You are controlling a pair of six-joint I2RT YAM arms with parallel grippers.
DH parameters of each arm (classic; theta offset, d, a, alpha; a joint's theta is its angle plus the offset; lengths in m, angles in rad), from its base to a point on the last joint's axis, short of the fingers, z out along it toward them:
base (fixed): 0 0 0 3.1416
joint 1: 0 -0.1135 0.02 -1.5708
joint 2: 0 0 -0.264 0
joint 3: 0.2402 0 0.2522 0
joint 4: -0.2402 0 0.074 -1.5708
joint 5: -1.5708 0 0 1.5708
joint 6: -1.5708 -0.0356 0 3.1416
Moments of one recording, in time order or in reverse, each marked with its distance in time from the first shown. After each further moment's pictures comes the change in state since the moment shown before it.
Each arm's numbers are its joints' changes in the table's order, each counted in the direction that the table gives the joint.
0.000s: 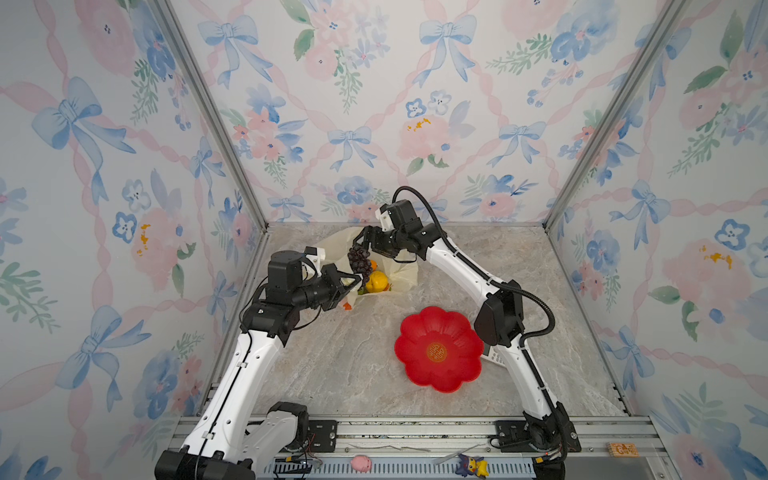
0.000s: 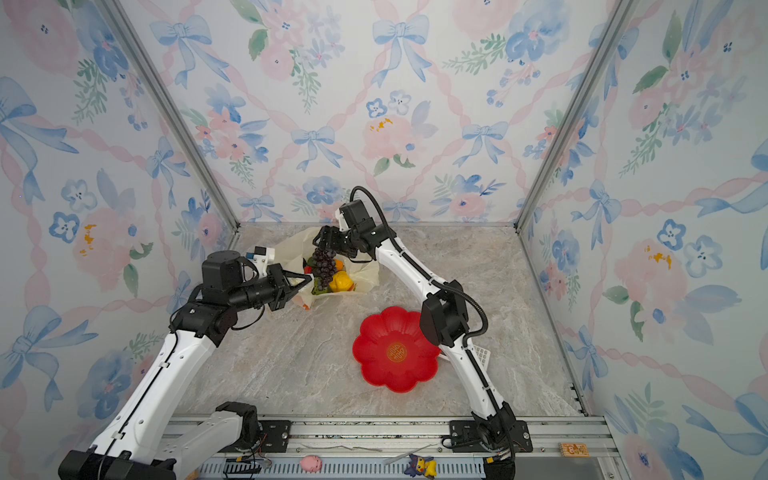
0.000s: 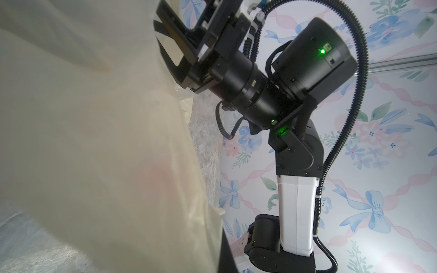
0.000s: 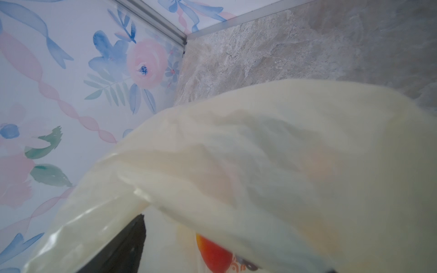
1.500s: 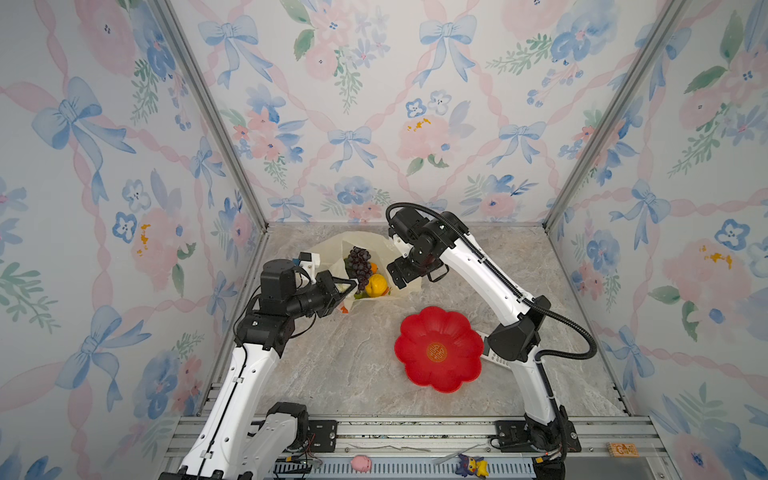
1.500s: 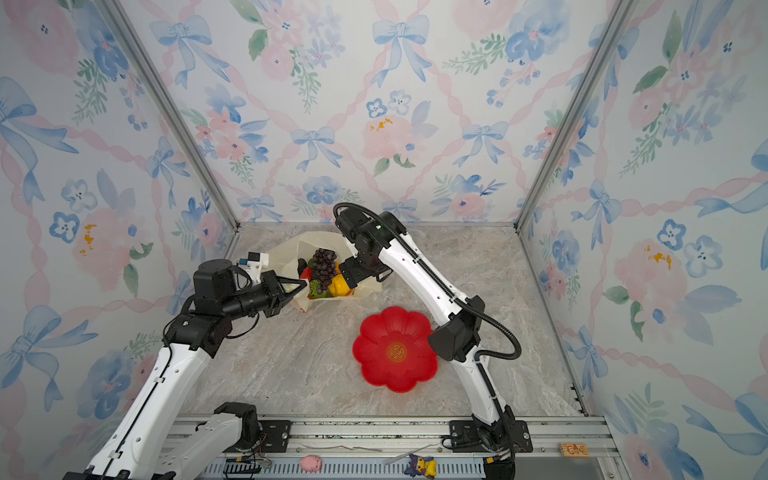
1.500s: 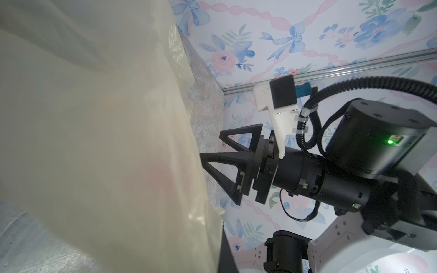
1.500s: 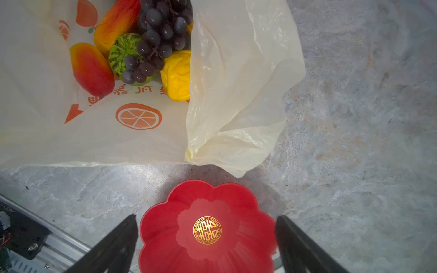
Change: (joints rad) left arm -0.037 0.073 -0.059 0.000 -0.024 -0.023; right arm -0.120 0.166 0.130 -0.901 -0.504 0.521
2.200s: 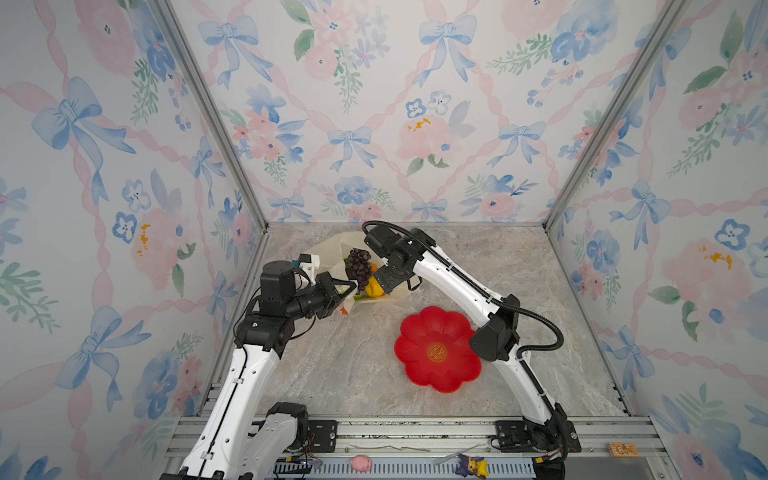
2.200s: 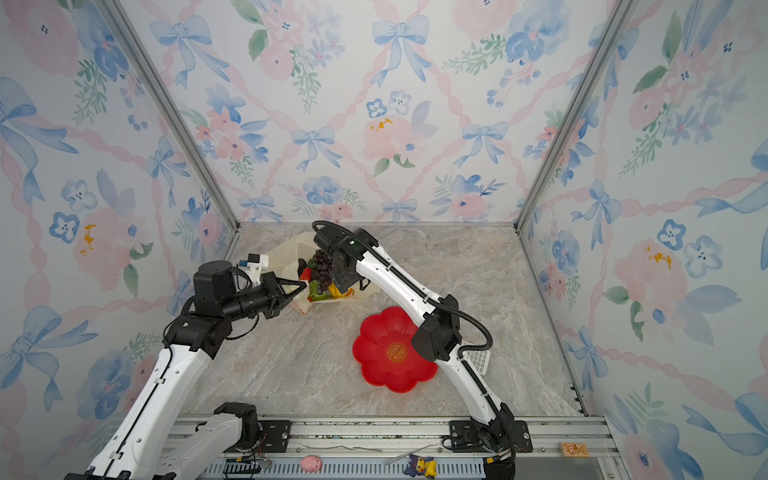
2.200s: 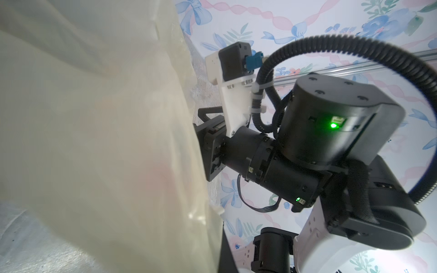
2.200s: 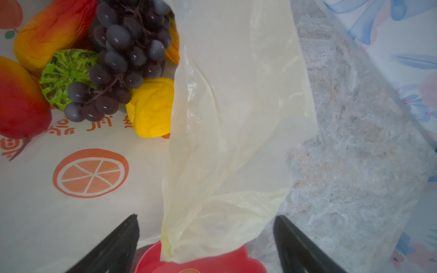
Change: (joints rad) left arm -0.010 0.005 -0.011 0.000 -0.009 0.000; right arm -0.068 -0.146 0.013 0.143 -0.239 0.029
